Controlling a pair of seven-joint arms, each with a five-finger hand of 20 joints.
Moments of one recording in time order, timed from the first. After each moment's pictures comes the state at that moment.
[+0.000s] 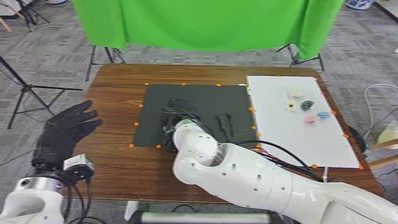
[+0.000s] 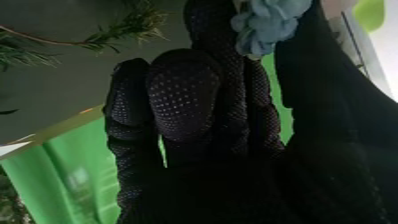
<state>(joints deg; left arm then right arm) 131.8 -63.2 -105.3 -131.4 55.1 15.3 -0.6 -50.5 -77.6 18.0 -88.6 -112.4 9.6 55.3</state>
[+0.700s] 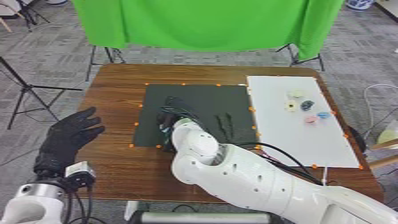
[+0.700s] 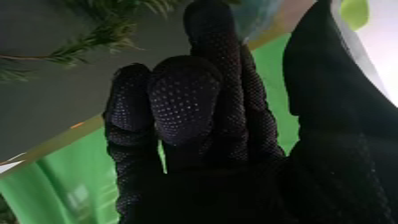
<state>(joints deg) 134.5 -63.0 -105.5 -132.2 55.4 14.7 -1.5 -52.0 -78.1 20.2 -89.7 -111.3 10.3 52.4</state>
